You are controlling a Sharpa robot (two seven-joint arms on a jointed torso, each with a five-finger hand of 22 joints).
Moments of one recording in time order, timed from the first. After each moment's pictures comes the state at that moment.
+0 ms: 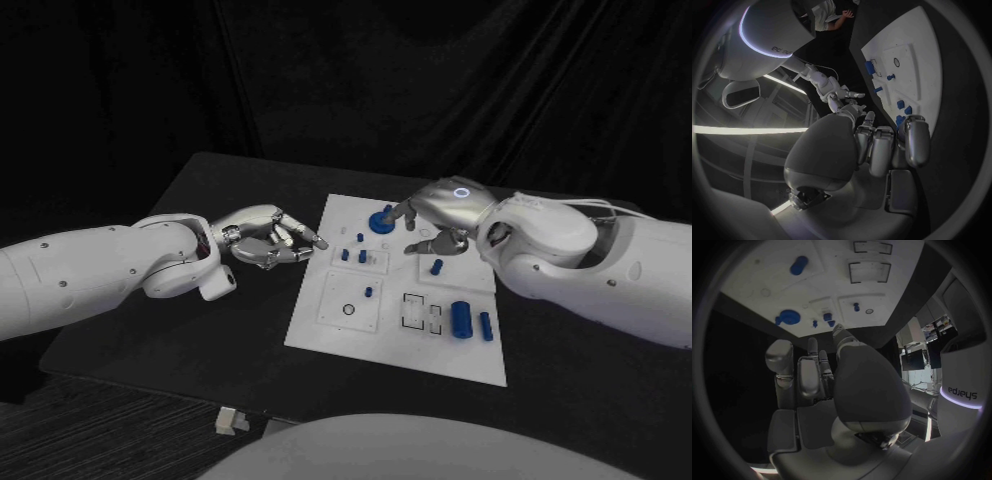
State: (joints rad) left arm 1.20 -1.03 -0.21 1.46 -0.76 0.11 0.51; left_hand 1.46 0.00 0.16 0.24 0.64 0.80 0.14 0.08 0.07 1.42 0.07 1.53 1.31 1.46 0.02 1.56 1.30 0.08 1.34 0.12 1.40 1.30; right arm 1.33 -0.71 -0.21 1.59 -1.81 -0.27 -0.13; right_hand 1.47 -0.19 0.16 0.28 0.10 0.77 0.01 0.11 0.20 0.96 0.05 0.40 0.32 1.44 -0.04 1.32 1.15 0.12 1.37 0.07 0.95 1.30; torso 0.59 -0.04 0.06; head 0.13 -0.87
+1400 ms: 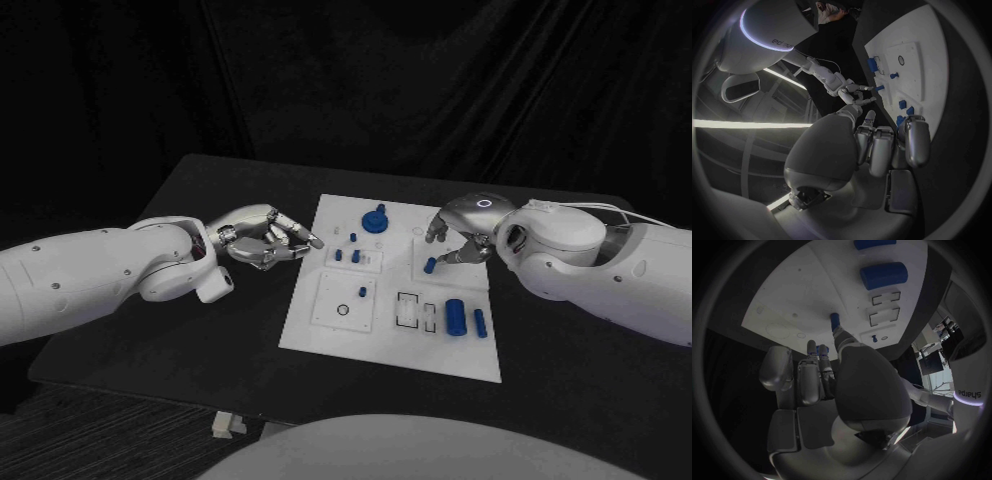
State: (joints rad) left arm 1.20 -1.01 -0.21 1.45 -0.70 0.13 0.49; left_hand 1.46 0.00 0.16 0.24 0.64 0.82 0.16 0.08 0.07 1.42 0.08 1.53 1.31 1.46 0.02 1.56 1.30 0.08 1.34 0.12 1.40 1.30; right arm 1.28 -0.76 -0.21 1.50 -1.77 -0.13 -0.18; right_hand 1.44 -0.18 0.18 0.26 0.12 0.91 0.05 0.11 0.16 0.96 0.05 0.26 0.18 1.46 -0.04 1.38 1.25 0.12 1.45 0.06 1.08 1.30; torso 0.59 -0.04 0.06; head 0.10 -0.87
